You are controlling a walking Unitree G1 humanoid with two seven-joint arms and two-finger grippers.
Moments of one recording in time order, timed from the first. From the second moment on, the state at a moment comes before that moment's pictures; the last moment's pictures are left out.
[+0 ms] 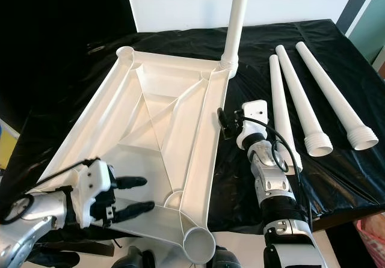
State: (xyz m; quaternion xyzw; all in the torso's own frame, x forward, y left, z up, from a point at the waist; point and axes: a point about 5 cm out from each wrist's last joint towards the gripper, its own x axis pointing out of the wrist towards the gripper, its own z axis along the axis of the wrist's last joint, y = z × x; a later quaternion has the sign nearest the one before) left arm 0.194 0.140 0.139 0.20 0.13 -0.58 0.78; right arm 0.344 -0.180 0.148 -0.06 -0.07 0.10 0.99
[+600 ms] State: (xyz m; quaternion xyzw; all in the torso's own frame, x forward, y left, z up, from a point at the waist) left arm 0.230 0.135 0.123 0.30 0.16 -0.55 0.76; right arm 0.346 -0.184 0.150 -0.06 -0.07 0.10 0.99
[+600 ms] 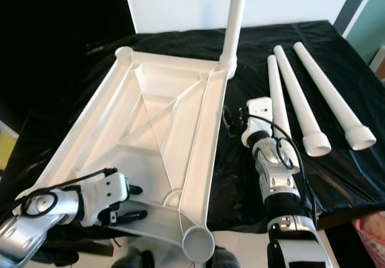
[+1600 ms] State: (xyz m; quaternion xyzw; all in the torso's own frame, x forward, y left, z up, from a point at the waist) left arm 0.246 0.133 0.125 0.21 0.18 -0.51 0.81; right arm 0.343 -0.186 0.147 -0.06 -0.07 0.09 0.99
